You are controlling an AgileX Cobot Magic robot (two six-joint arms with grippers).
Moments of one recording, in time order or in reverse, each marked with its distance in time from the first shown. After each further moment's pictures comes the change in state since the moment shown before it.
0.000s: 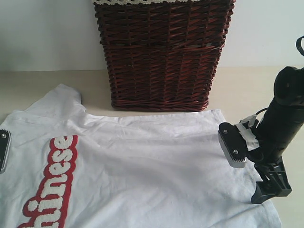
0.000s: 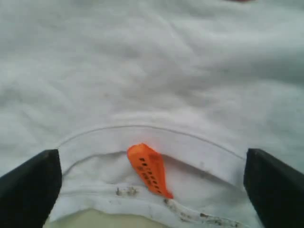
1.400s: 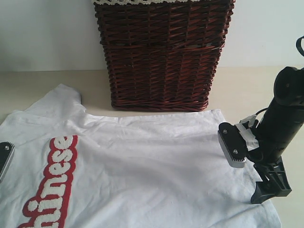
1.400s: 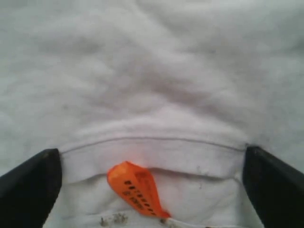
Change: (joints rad) left arm 0.076 0.180 -0.048 -0.055 0.027 0.255; right arm 0.000 0.000 0.000 0.002 -0.002 0.000
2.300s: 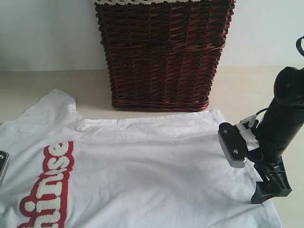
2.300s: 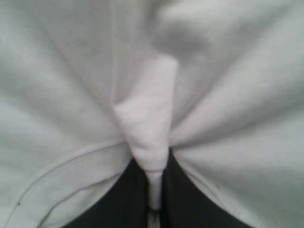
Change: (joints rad) left arm 0.008 -0.043 0.085 -0.084 -0.021 0.005; right arm 0.000 0.000 0.000 0.002 -0.002 0.000
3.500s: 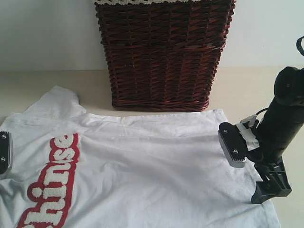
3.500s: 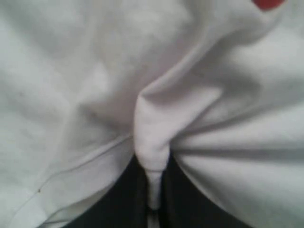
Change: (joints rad) left arm 0.000 0.001 0.015 -0.208 -0.211 -0.009; right arm 0.000 0.000 0.000 0.000 0.000 0.004
